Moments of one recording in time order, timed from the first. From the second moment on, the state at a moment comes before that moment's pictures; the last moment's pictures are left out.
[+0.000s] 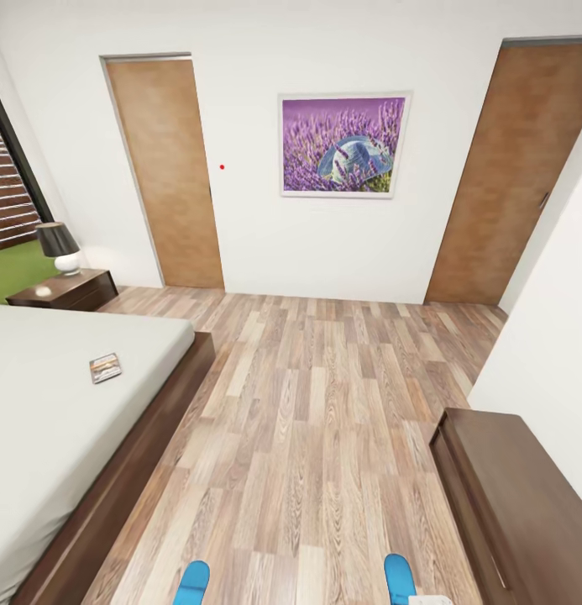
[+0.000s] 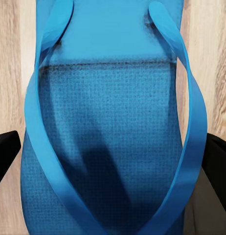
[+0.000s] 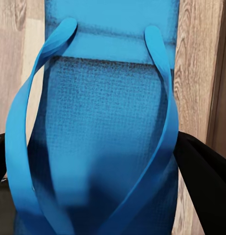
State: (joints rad) left arm -0.29 0.04 -0.36 -0.30 0.26 0.06 0.07; right arm -0.40 0.00 0.16 -0.08 -0.13 -0.08 -0.13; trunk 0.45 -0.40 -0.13
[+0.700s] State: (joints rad) left arm -0.29 0.04 -0.36 -0.30 0.25 0.06 0.07; right arm -0.40 0.01 0.16 -0.08 -0.13 -0.08 -0.13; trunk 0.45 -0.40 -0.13
